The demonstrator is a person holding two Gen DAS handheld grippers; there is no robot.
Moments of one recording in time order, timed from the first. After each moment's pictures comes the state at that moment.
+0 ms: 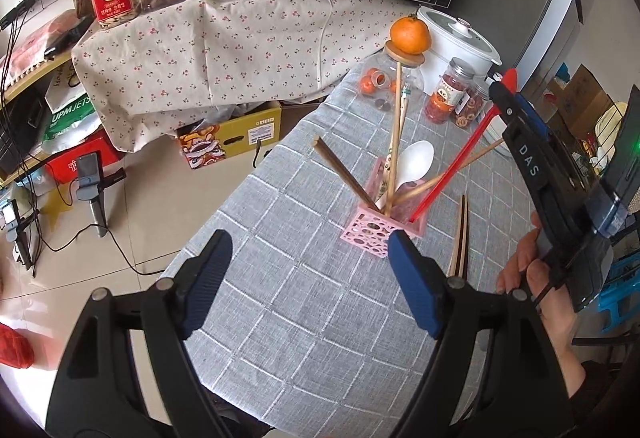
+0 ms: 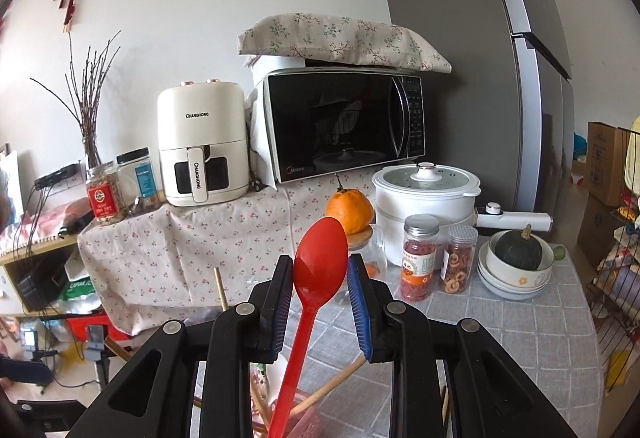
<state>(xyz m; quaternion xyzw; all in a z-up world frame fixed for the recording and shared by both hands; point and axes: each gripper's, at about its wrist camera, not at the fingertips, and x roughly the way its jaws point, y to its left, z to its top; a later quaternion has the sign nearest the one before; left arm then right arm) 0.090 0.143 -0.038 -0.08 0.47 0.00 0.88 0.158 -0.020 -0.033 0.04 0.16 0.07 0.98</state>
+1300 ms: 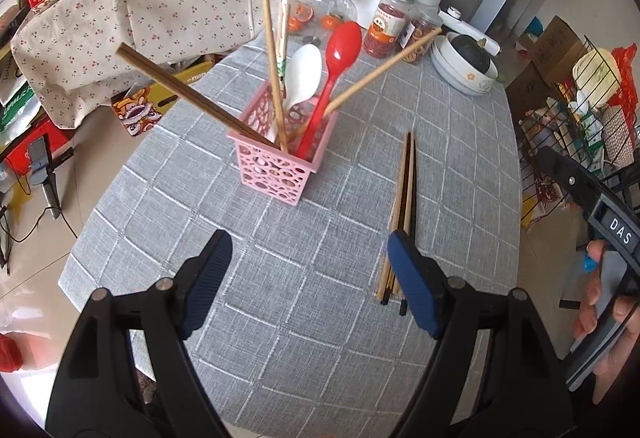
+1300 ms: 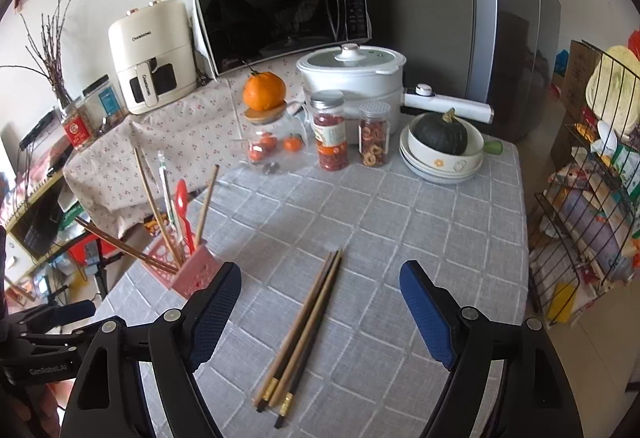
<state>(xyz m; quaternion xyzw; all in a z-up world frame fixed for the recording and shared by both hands) 0.089 0.042 -0.082 -0.06 0.53 -0.07 0.84 0.113 -0.174 -0.046 0.04 0.41 0.05 0.91</state>
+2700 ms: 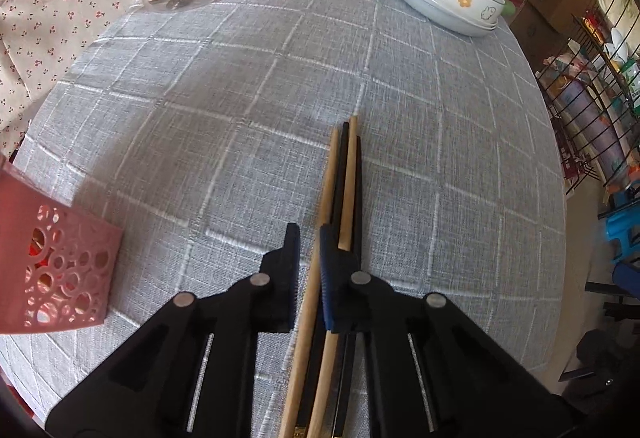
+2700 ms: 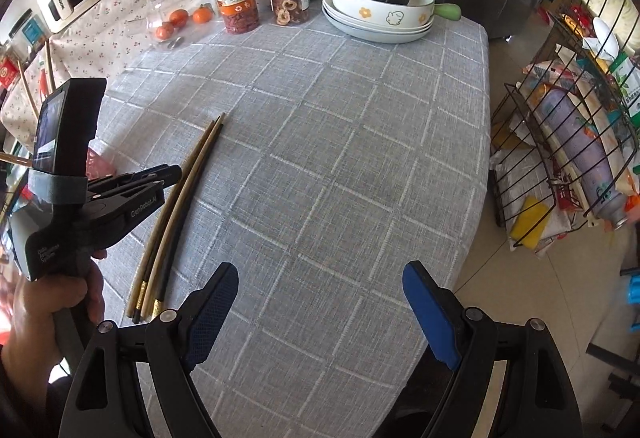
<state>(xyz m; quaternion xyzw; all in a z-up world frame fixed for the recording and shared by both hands) 0.199 -0.100 -0.193 0.00 0.56 -0.11 0.82 0.131 -0.258 -0.131 0.01 0.58 0.00 0.82</state>
